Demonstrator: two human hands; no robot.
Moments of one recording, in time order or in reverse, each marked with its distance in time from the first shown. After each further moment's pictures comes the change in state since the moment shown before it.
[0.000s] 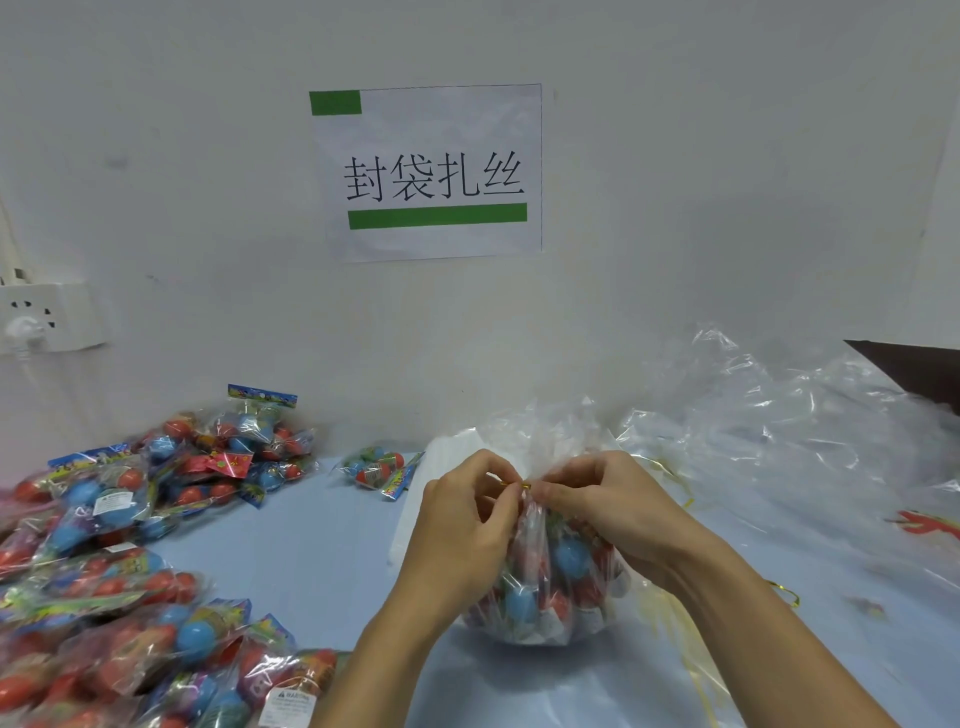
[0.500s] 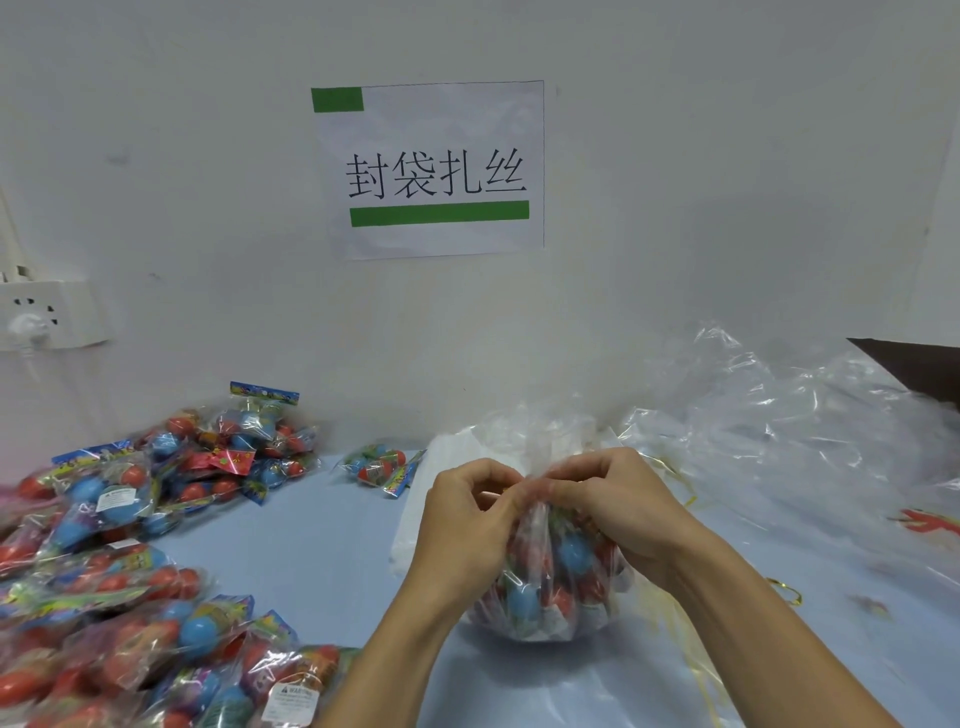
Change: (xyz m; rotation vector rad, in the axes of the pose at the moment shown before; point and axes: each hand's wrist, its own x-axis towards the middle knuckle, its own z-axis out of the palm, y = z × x) left_hand -0.001 0.008 0.005 -0.225 0.012 -0.200; right_hand -0.003 -0.003 0.003 0.009 0.047 0.013
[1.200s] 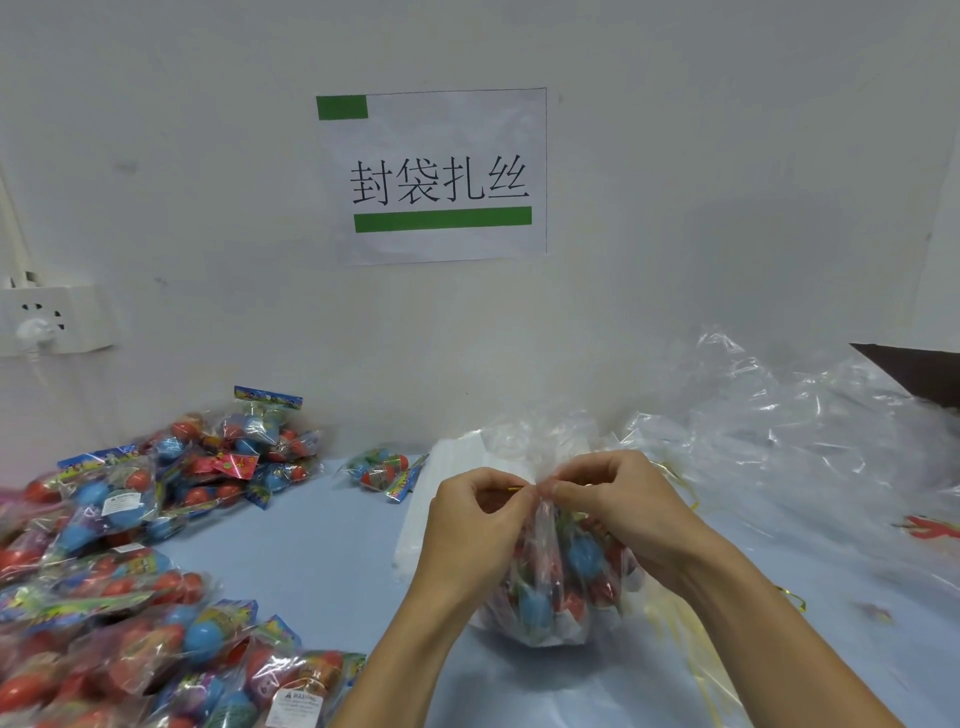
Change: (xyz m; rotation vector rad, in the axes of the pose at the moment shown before) left_hand 0.000 0.002 0.002 0.013 0.051 -0.063; right_hand -0.002 -0.003 -0.006 -0.056 -0.008 -0.050
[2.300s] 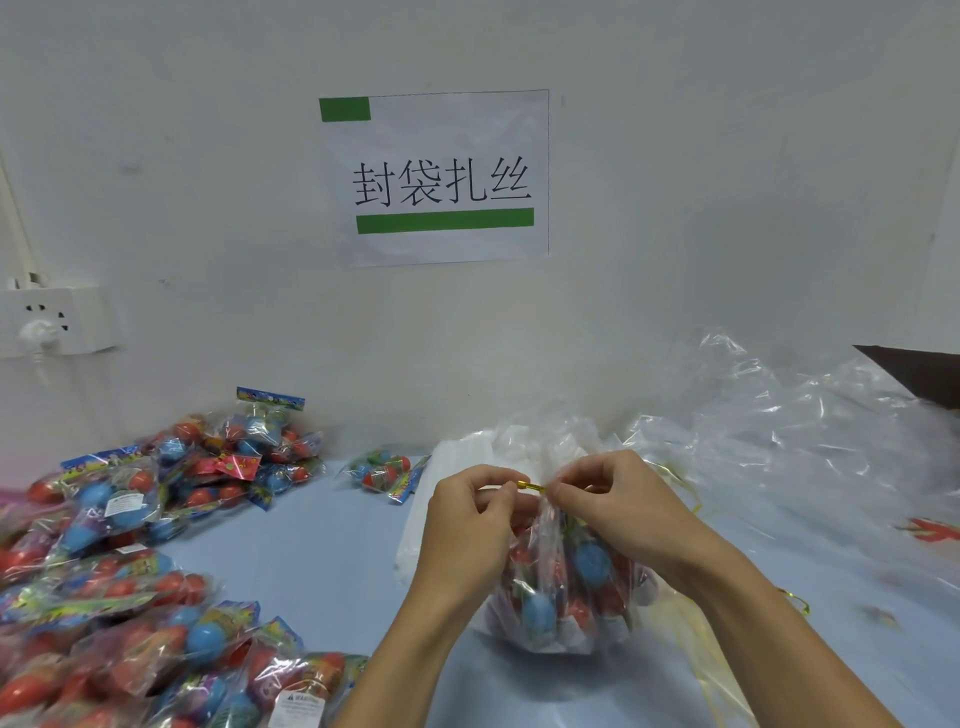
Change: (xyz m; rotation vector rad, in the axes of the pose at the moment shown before) left_hand -0.001 0.001 -0.003 -0.076 -0.009 -0.040; right_hand -0.002 -0.003 0.001 -0.240 0.010 -0.077
